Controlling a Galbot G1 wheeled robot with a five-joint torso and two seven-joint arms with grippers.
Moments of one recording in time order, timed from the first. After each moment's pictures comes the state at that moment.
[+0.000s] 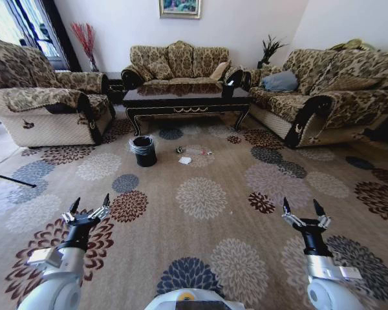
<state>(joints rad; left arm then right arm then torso) 1.75 -1.43 -0.92 -2.40 -0.41 0.14 0.02 -1.76 1.22 0.90 2.00 0.50 0.51 -0.07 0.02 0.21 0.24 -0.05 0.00</state>
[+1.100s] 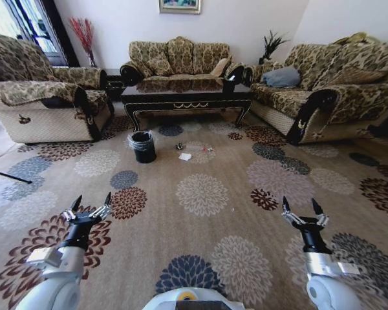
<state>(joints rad) 1.77 -1.40 -0.91 -2.41 -0.42 0.13 0.02 -1.74 1.21 0.90 1.99 0.53 0.48 -0.07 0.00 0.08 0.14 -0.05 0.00</state>
